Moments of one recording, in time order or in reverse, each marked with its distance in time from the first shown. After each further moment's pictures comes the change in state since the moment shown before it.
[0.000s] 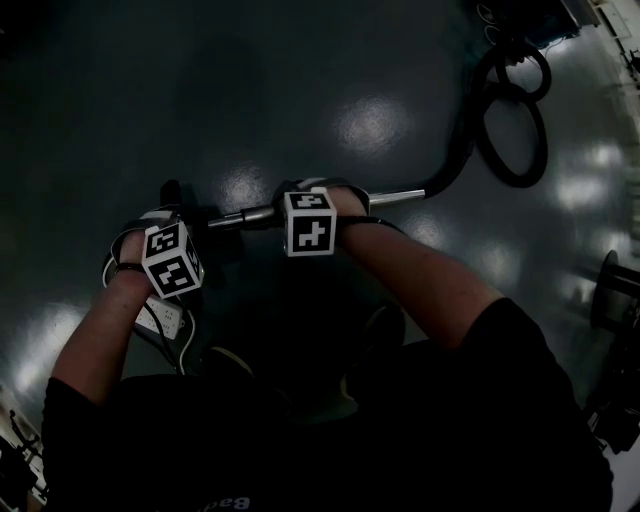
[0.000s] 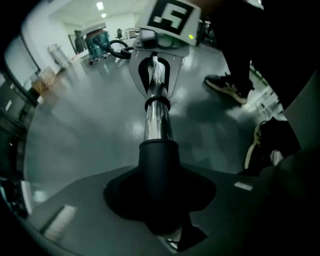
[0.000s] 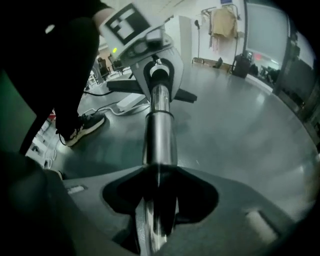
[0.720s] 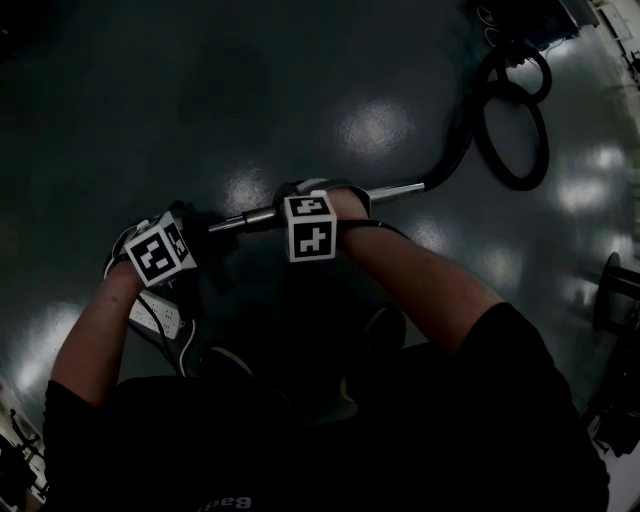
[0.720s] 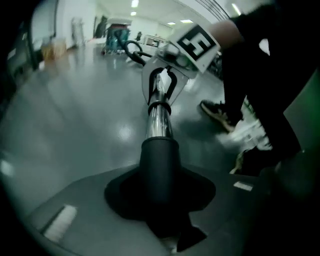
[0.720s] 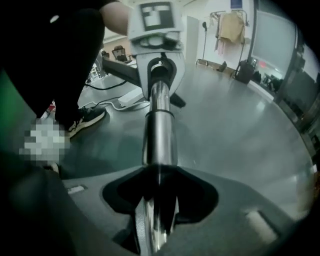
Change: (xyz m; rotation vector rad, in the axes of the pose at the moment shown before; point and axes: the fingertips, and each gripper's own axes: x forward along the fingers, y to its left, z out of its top) left arm -0.008 -0.018 0.010 -0.229 -0.145 -0.211; right arm 0.000 0.000 -0.004 -0.066 0.021 -0.038
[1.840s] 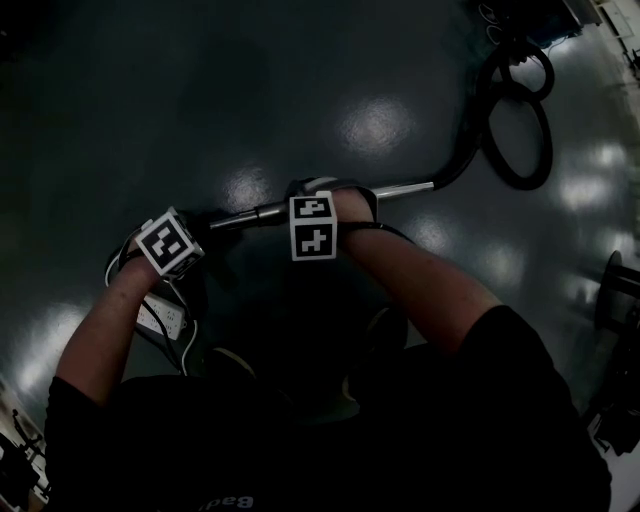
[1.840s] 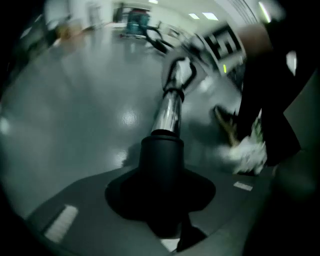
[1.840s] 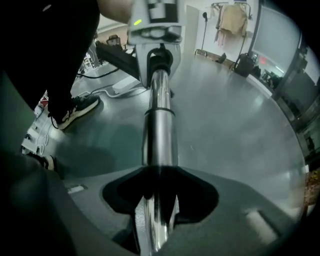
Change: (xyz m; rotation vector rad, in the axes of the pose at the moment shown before) left arm 0.018 0.011 -0.020 -0.217 0.064 -0.022; right arm 0.013 -0.007 -0.027 0.007 0.112 -0.041
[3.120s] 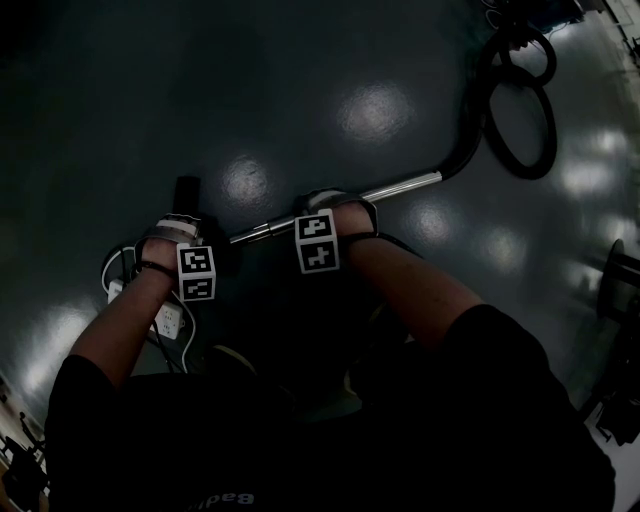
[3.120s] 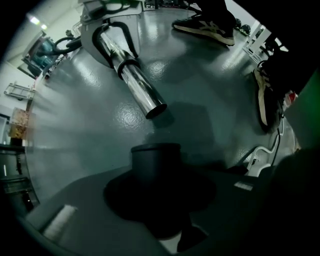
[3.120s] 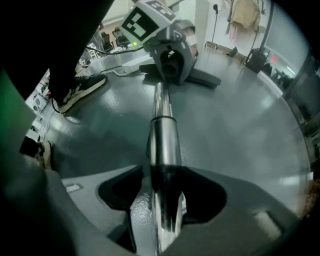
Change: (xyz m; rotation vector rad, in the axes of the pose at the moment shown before) left arm 0.085 0.025 -0.050 0.797 0.372 0.311; right arm 0.056 0.050 -0.044 -0.064 0.079 0.038
